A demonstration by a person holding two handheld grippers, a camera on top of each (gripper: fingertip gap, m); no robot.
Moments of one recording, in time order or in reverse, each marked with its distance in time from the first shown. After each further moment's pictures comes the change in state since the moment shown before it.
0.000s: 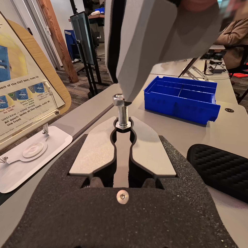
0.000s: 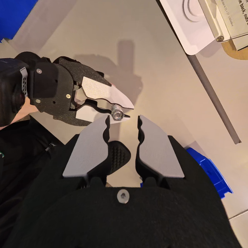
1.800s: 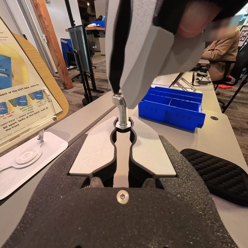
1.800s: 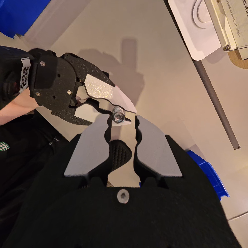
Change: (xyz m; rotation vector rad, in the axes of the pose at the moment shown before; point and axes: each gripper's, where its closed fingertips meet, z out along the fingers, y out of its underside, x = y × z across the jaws) left arm 0.003 -0.018 -0.014 0.062 0.045 -0.037; right arm -0.015 -0.005 -0.008 -0.008 -0.031 -0.047
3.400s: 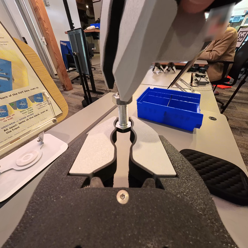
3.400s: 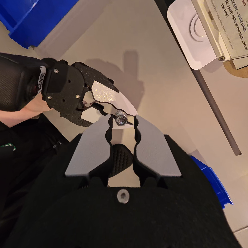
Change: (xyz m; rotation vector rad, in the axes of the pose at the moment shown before) left arm 0.004 -0.005 -0.003 0.009 0.007 0.008; right arm -0.007 -0.009 -0.013 0.065 -0.015 -0.007
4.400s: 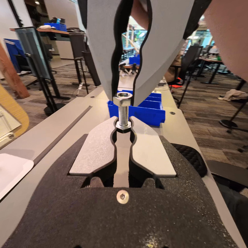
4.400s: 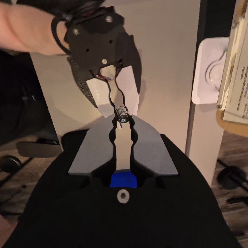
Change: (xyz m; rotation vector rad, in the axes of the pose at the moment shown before) left arm 0.037 -0.007 -0.010 0.023 0.298 -0.029; right arm -0.022 0.023 -0.004 -0.045 -0.066 -0.542
